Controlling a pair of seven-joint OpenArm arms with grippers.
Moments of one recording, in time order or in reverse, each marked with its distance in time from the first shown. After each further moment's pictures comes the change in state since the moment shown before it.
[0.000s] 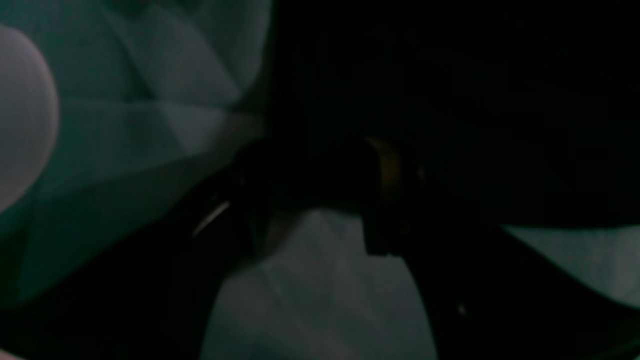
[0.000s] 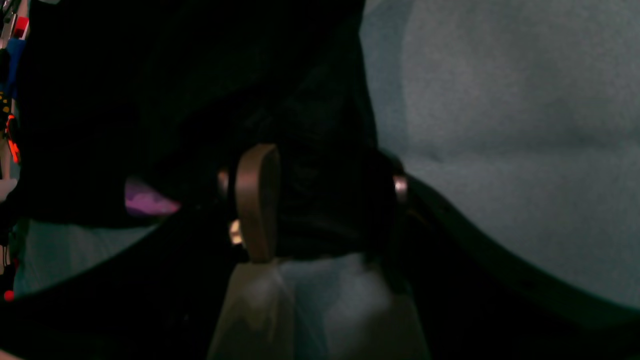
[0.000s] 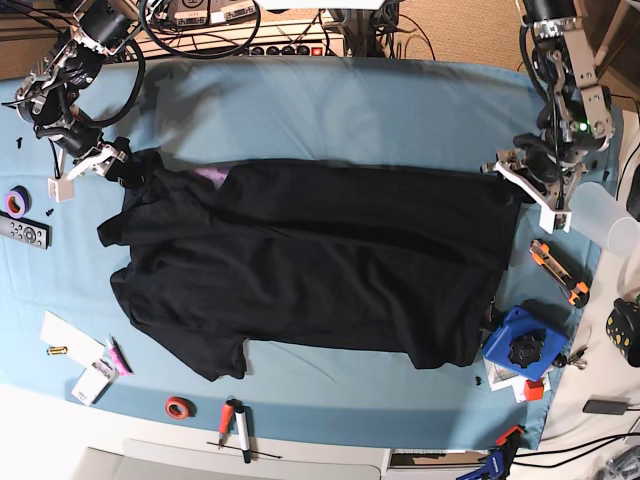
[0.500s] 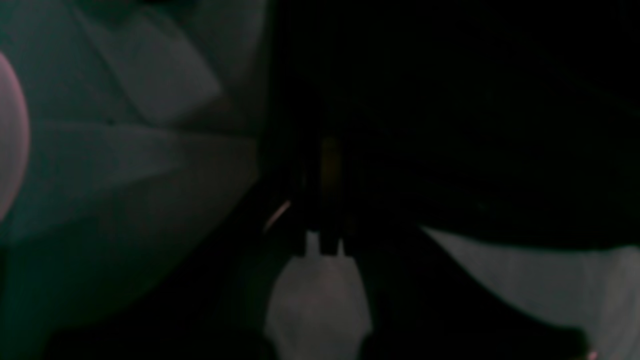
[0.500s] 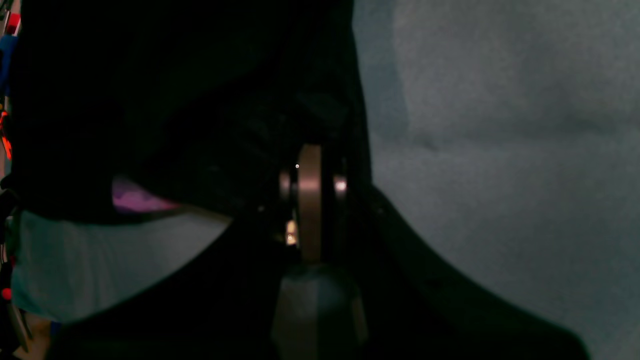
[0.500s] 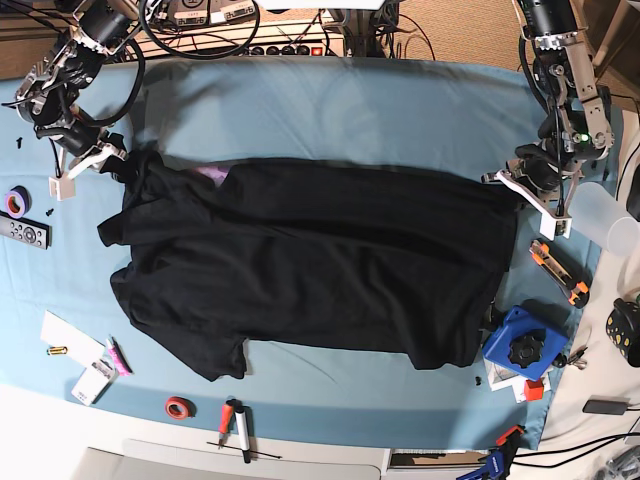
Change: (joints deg) left arm -2.0 -0.3 -0.1 -4.3 -2.8 -0.2 1.3; right arm 0.0 0.5 0.2 0.0 0.7 0.0 -1.0
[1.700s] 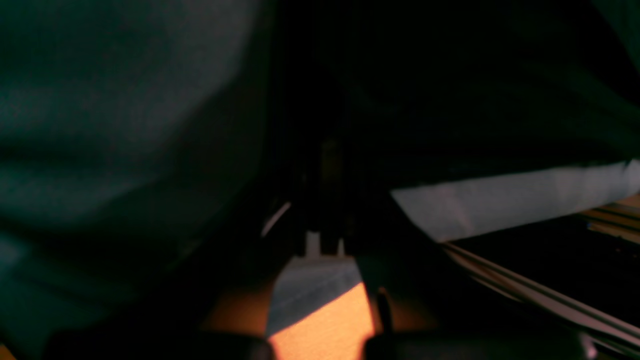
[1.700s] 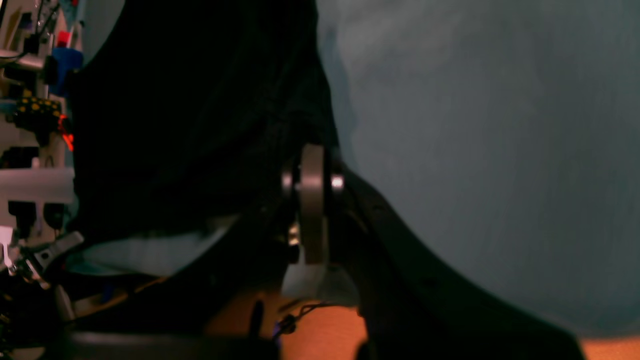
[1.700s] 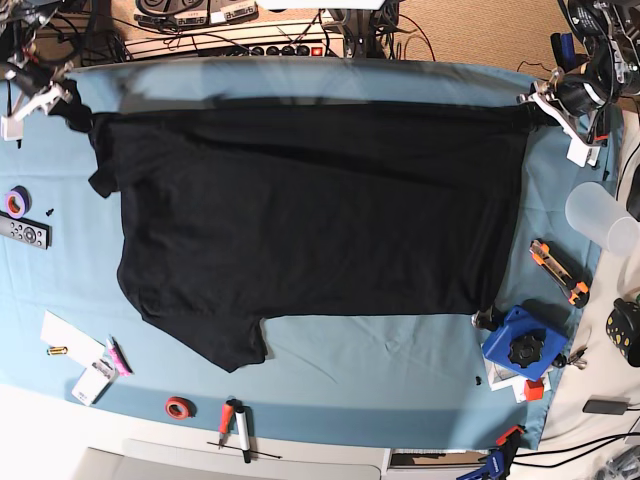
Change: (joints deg) left arm 16.4 -4.0 -12.8 3.9 -23.7 -9.8 14.3; right arm -19.8 8.1 8.4 0.5 26.3 0.0 -3.6
